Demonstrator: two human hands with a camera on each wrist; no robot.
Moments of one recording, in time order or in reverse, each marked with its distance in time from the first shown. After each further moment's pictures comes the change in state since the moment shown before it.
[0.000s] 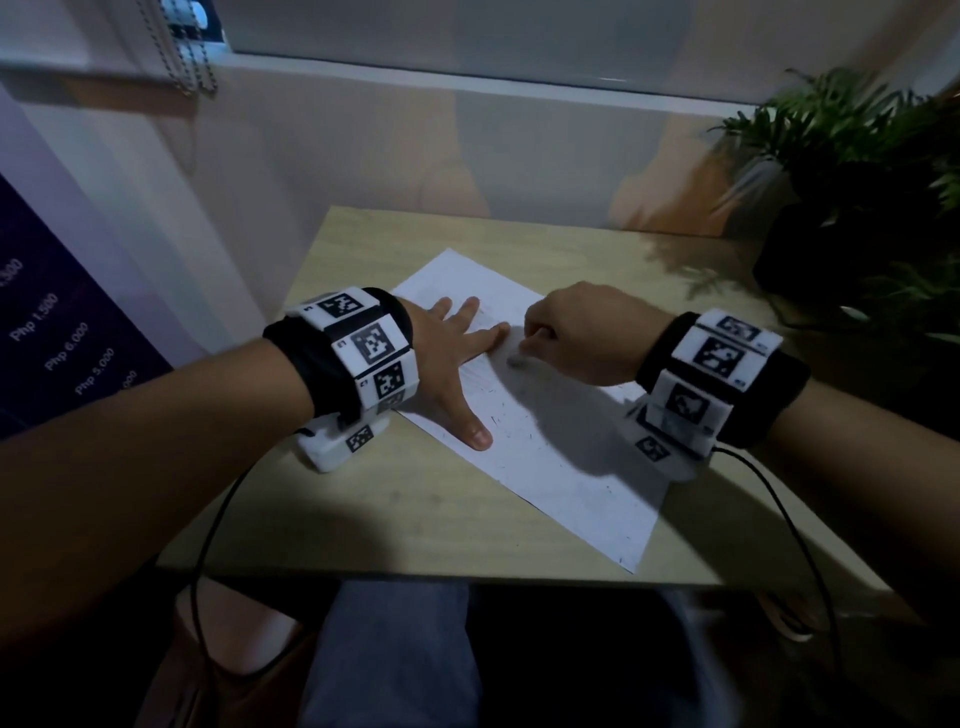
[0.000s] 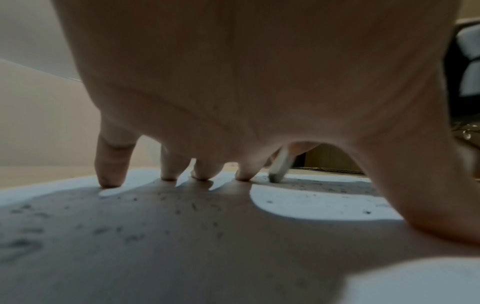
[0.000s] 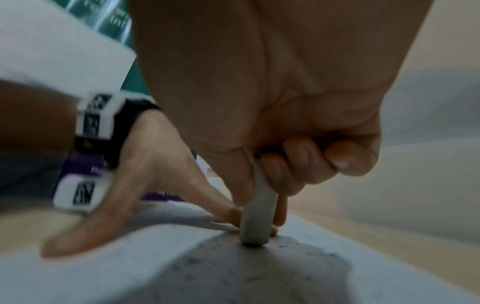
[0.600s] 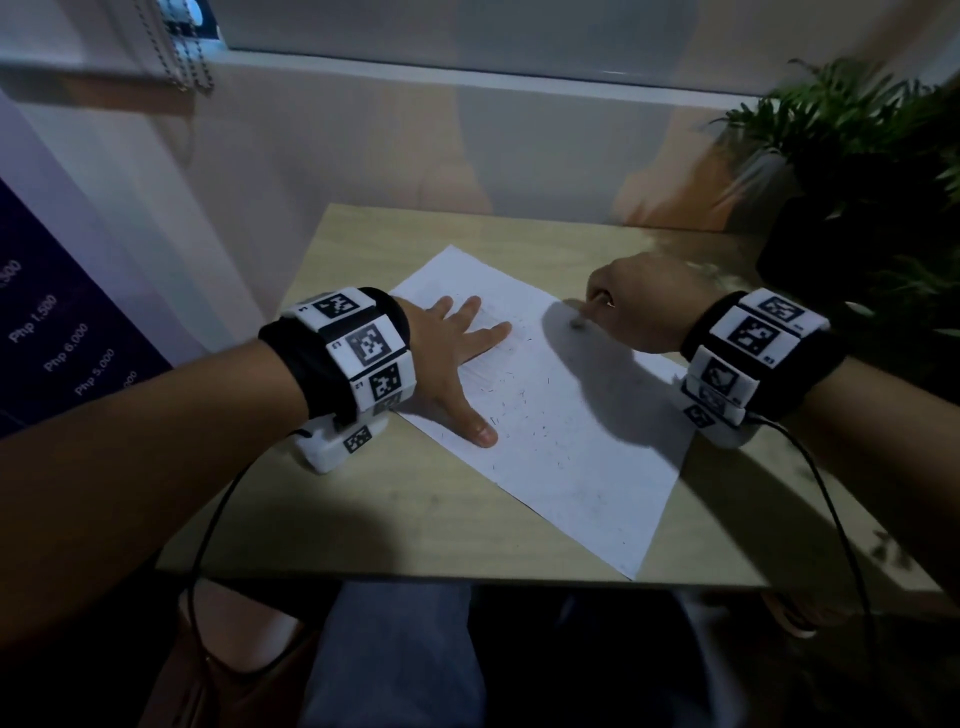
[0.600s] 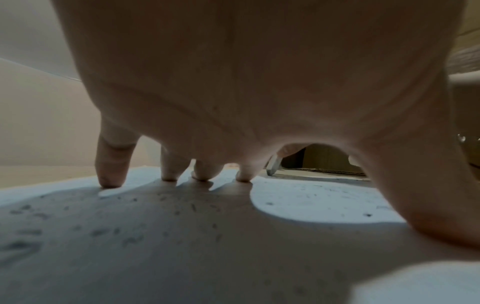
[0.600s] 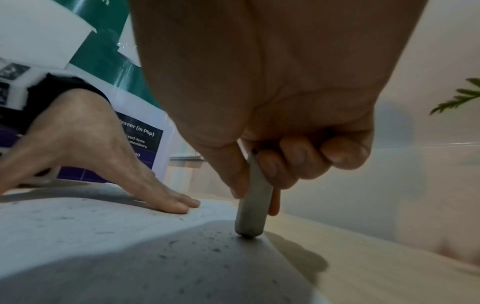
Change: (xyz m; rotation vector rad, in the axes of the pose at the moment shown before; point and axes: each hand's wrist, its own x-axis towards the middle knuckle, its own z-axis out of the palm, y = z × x) left_hand -0.002 0.002 0.002 -0.023 0.017 0.015; right_hand 0.004 0.056 -0.002 -0.043 0.117 0.130
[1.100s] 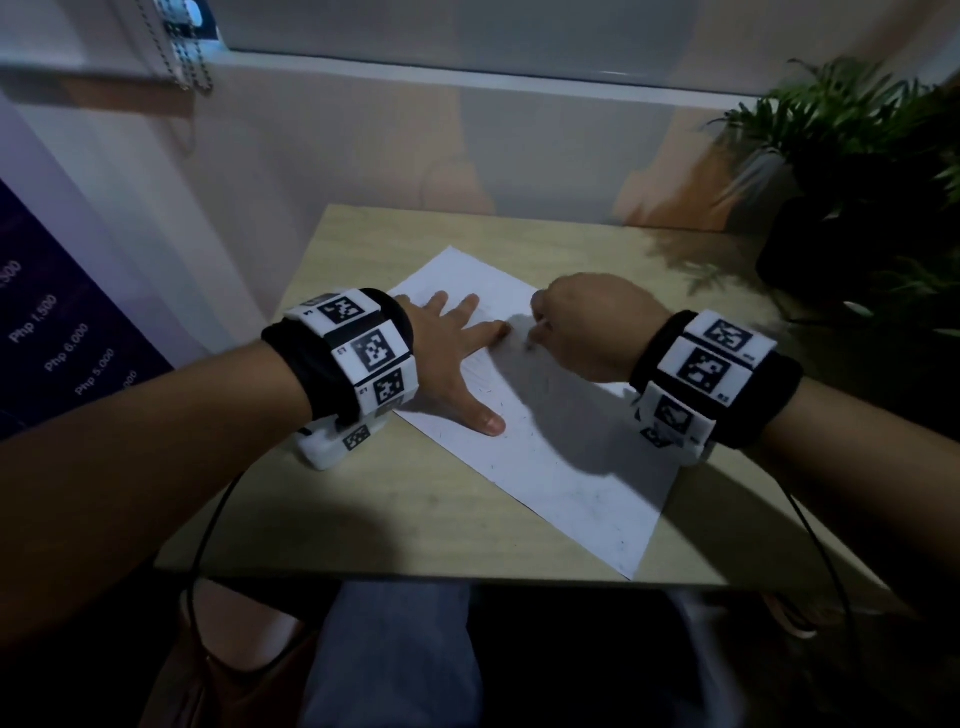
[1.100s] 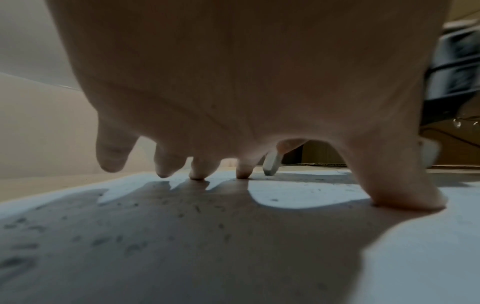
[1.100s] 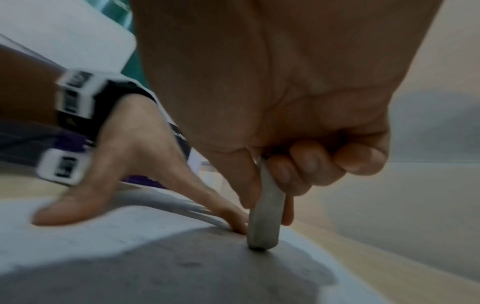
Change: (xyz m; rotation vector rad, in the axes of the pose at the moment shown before) left_hand 0.003 0.004 -0.001 0.019 0.047 -0.036; right_hand -0.005 -0.051 0.003 -0.072 -0.030 -0.109
